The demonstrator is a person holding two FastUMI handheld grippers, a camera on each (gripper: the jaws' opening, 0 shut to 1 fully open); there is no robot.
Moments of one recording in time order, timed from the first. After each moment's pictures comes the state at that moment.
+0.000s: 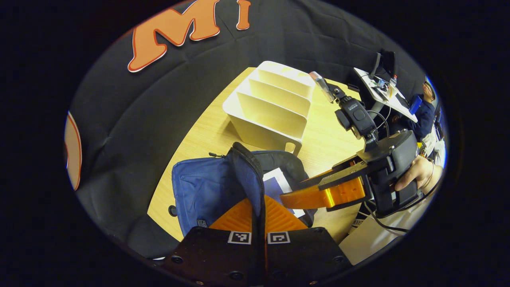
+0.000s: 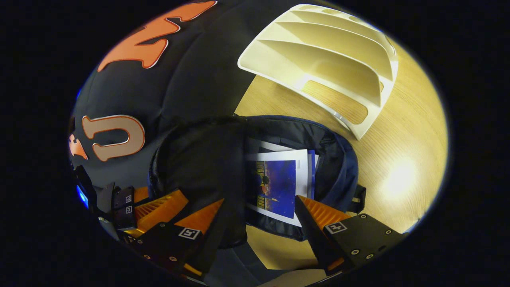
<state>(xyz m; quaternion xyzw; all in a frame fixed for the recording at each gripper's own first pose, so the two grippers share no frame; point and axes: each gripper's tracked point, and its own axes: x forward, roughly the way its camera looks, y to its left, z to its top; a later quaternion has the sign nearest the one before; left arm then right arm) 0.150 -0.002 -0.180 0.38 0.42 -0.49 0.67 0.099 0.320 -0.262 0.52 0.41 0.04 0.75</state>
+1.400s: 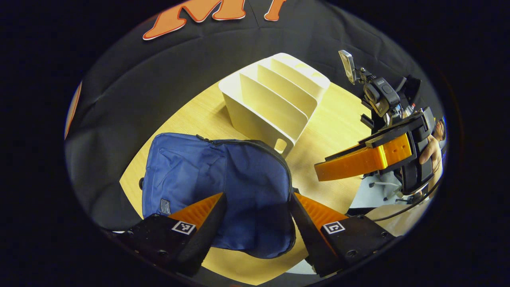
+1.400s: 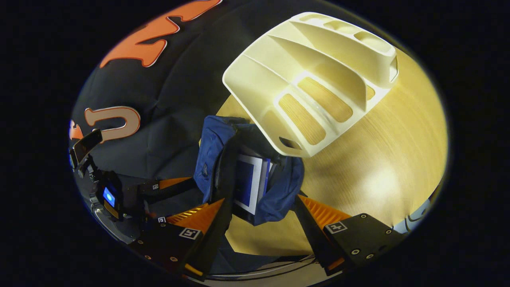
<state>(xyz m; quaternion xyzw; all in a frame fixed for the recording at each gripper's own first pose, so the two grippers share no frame) 0.092 -0.014 -0.224 0.29 0.49 -0.42 0.70 0.052 0.219 -0.263 0.43 0.47 0.07 0.77</state>
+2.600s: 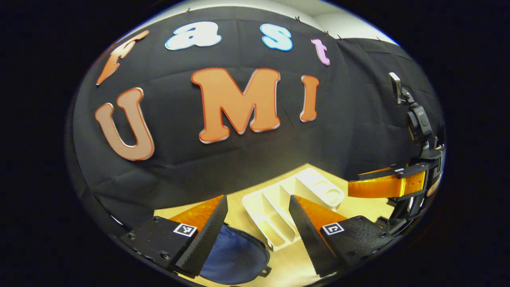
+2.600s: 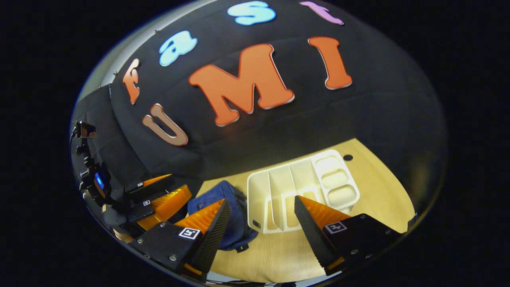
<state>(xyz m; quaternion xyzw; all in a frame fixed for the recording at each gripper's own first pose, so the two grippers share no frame) 0.095 -0.141 -0.036 0.14 0.13 -0.27 0.94 0.036 0.032 -0.053 0.20 0.15 0.08 0.97</state>
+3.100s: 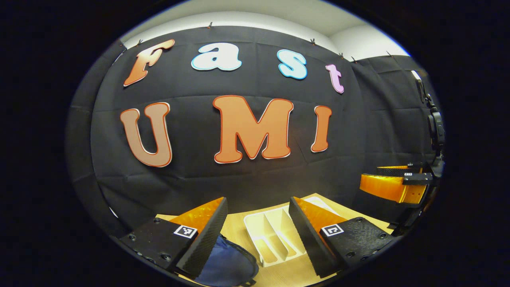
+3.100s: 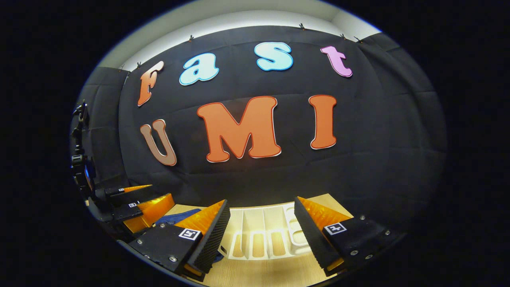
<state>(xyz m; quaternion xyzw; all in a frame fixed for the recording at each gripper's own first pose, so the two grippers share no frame) 0.091 -0.134 -0.025 0.06 0.06 -0.22 0.97 0.039 0.001 -0.006 0.09 0.03 -0.01 1.00</state>
